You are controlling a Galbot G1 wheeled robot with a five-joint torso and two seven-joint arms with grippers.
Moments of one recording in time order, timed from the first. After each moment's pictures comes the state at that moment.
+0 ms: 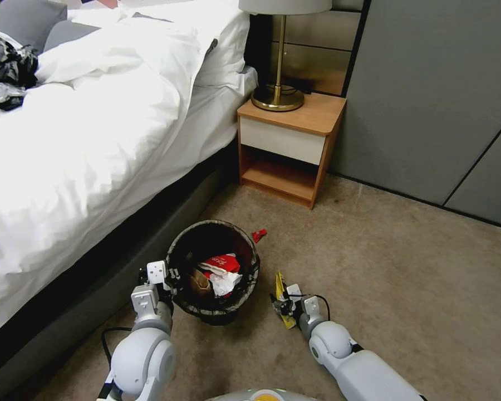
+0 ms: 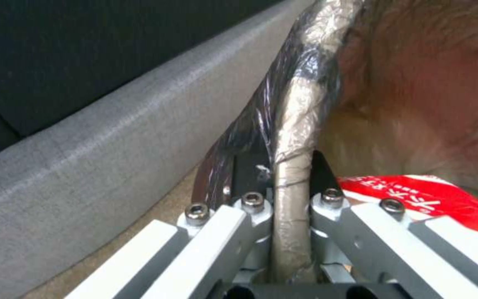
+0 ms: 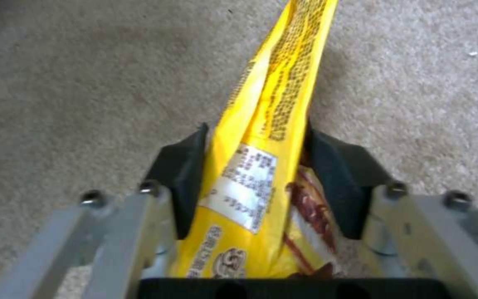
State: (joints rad) left arm 1.53 -1.37 -0.45 -2.06 -0.32 0.39 -0.38; right arm -1.04 1.26 -0.10 1.18 0.41 -0.14 0.07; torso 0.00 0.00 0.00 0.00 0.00
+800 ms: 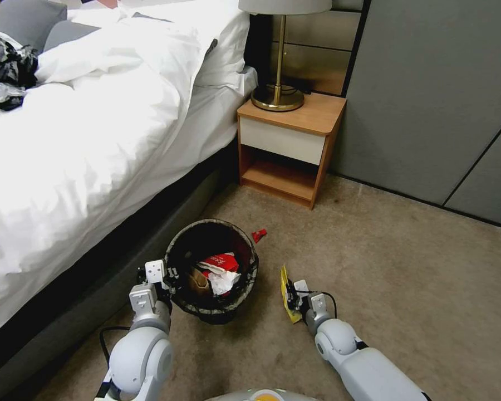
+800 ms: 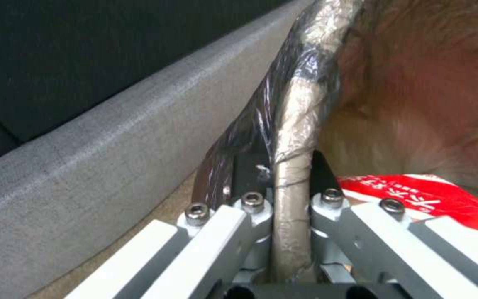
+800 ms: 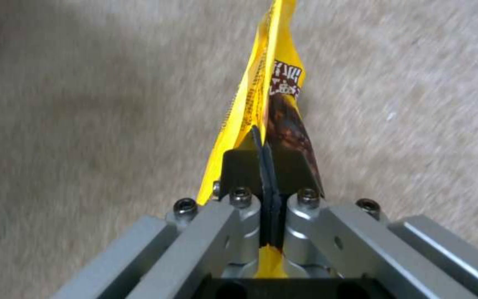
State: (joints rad) left arm 1.53 -1.37 -0.45 -2.06 -0.32 0.39 -0.38; right arm -1.04 1.25 -0.06 1.19 0.39 -0.06 0.09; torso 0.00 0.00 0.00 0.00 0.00
